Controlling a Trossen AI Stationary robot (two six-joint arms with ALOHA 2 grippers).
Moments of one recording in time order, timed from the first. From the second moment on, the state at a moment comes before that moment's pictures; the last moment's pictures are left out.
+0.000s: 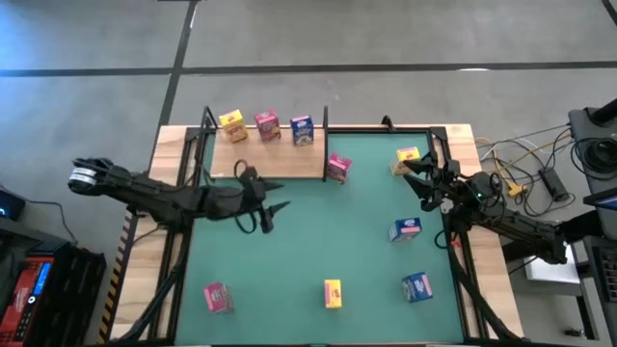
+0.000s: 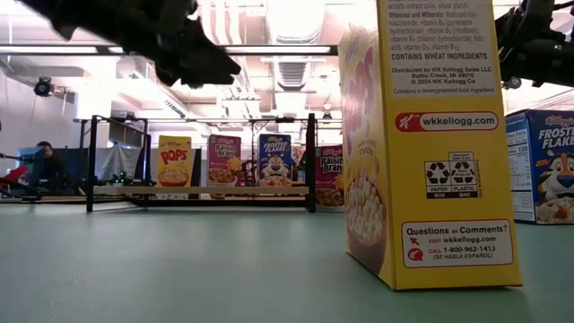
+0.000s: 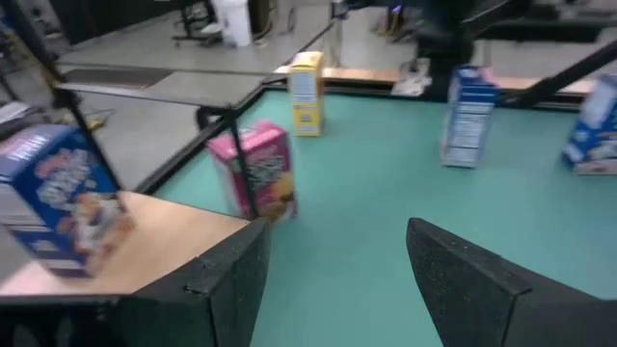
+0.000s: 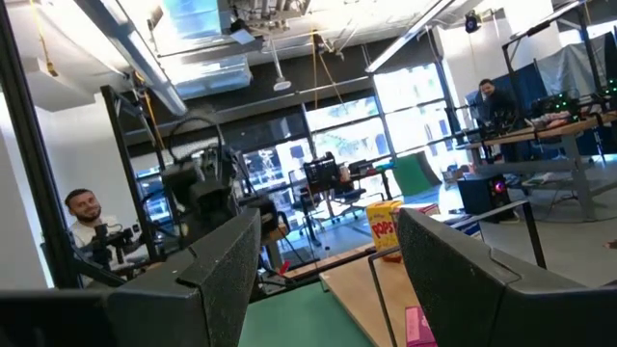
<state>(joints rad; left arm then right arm) -0.15 1.14 0.55 0.28 -0.50 -0.10 -0.48 0.06 0.01 0.39 -0.21 0.34</state>
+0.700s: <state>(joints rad) -0.17 1.39 0.25 1.20 -0.35 0.04 -0.48 0.06 0.01 0.38 -0.21 0.34</state>
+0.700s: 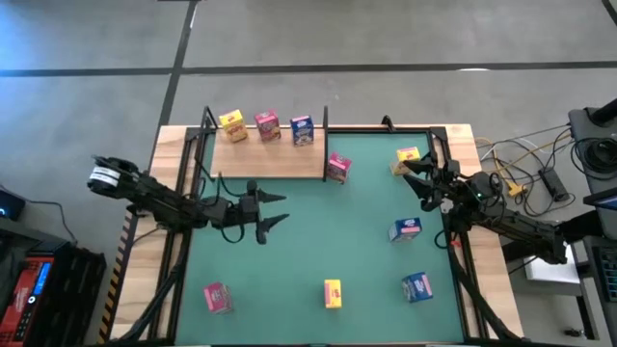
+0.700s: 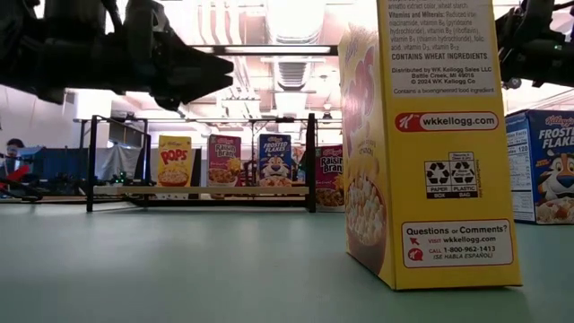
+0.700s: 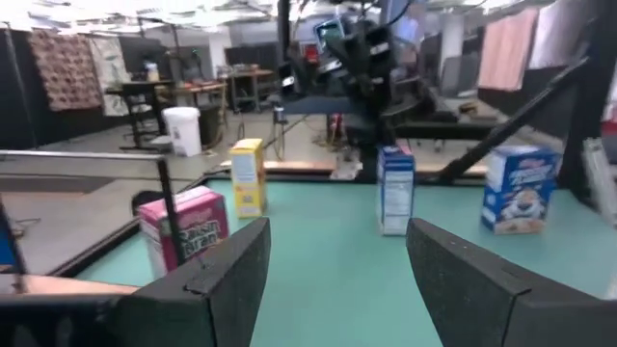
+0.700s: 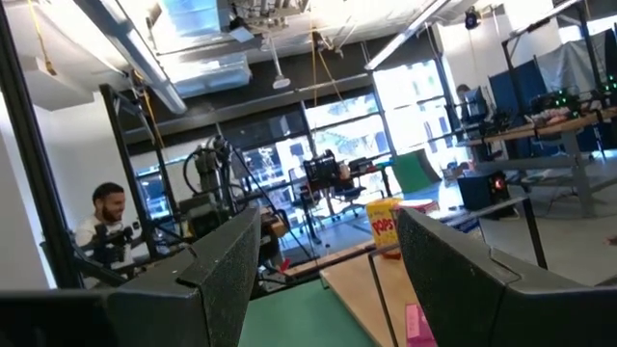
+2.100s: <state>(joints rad) -0.09 1.37 0.25 1.18 -0.39 -0.05 -0.48 0.06 0.01 0.36 -0.14 0.34</state>
